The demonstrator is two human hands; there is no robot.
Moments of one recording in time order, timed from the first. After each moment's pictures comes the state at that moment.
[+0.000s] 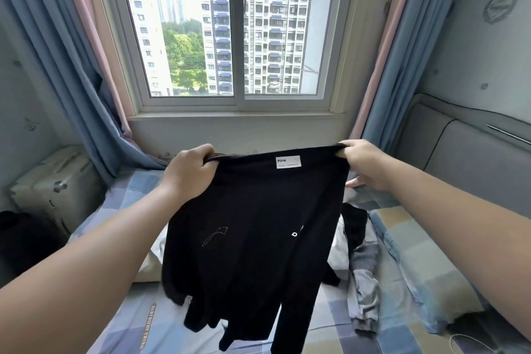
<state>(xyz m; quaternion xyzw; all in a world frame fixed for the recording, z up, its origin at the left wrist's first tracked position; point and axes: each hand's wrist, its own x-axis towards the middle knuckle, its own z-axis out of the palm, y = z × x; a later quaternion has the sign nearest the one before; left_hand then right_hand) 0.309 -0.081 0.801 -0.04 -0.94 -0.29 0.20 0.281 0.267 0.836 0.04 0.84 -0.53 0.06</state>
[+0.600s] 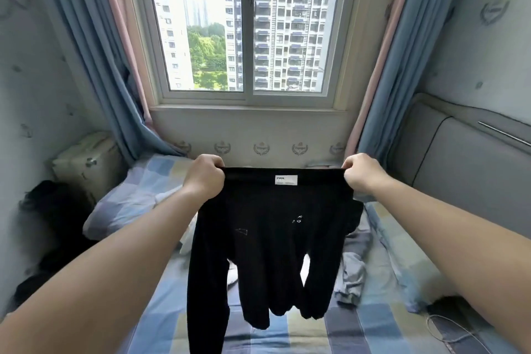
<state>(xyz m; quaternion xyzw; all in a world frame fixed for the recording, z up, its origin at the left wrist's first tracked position) 0.445 0.019 0.786 0.09 -0.92 -0.37 0.14 0.391 0.346 0.797 0.03 0.97 -0.26 -0.02</state>
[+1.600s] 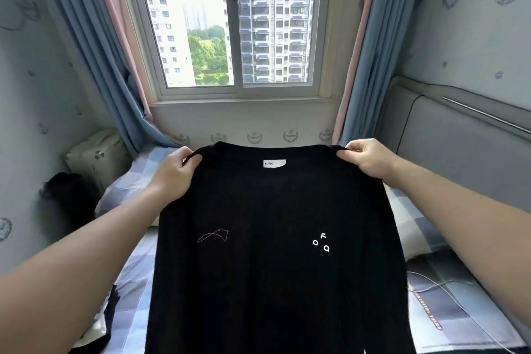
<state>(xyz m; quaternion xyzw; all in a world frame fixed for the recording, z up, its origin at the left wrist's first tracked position) 0.605 0.067 0.768 0.05 -0.89 -0.41 0.19 0.557 0.480 0.804 -0.08 0.87 -0.48 0.02</state>
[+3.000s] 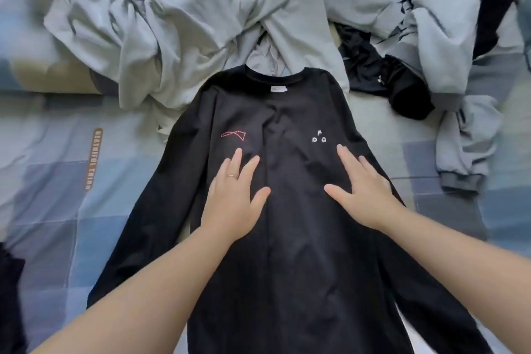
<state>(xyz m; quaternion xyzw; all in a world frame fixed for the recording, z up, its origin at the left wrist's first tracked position) 0.293 -0.030 0.113 0.05 -0.95 -0.26 -0.19 0.255 0.227 0.142 0.00 0.93 -0.22 0.29</state>
